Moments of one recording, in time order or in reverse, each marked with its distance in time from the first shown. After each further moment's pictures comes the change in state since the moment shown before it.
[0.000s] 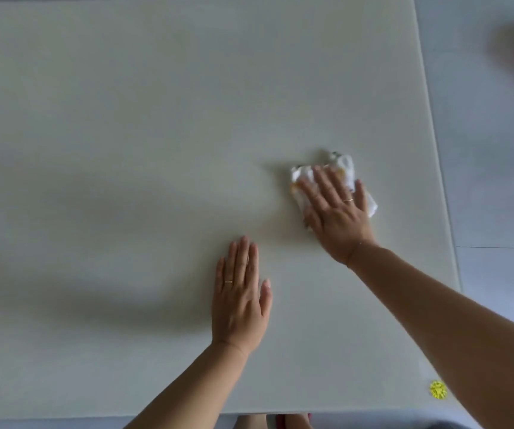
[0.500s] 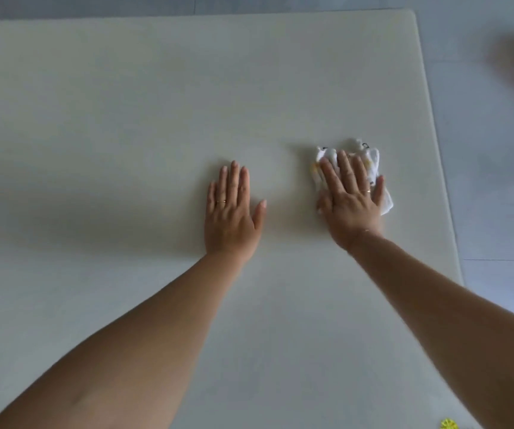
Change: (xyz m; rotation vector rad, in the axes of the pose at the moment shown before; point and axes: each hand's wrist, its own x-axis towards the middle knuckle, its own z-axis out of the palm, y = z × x) left_hand 0.170 -0.025 -0.016 0.079 0.064 0.003; right_hand 0.062 0.014 -0.015 0.089 0.020 0.318
